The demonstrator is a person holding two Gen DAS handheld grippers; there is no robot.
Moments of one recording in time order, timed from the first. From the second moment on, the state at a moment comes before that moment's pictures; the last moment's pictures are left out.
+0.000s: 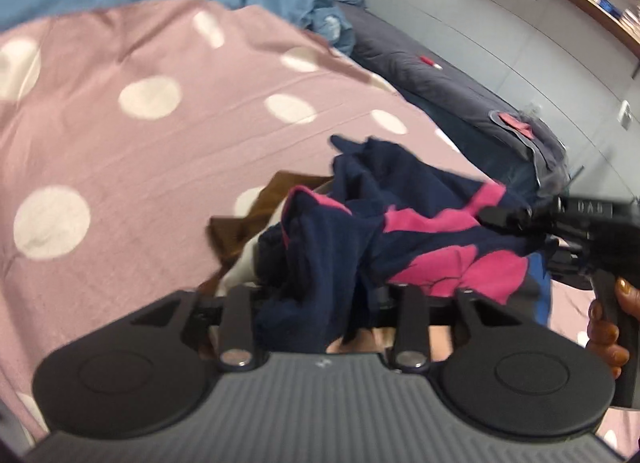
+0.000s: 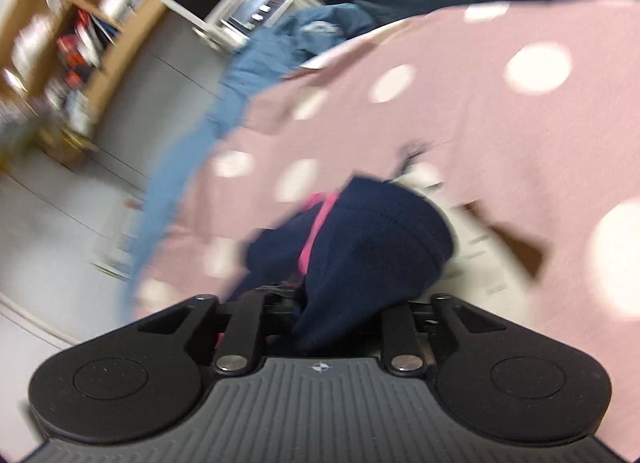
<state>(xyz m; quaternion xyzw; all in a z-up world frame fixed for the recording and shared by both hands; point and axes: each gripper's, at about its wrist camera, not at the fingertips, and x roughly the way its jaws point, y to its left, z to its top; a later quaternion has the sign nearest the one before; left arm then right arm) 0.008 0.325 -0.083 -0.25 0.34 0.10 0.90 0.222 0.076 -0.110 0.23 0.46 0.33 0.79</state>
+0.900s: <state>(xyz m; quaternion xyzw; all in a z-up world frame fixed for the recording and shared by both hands) -0.004 0.257 -0.040 -0.04 0.40 0.11 0.91 0.118 0.076 -0.028 -0.10 0.36 0.40 0.83</state>
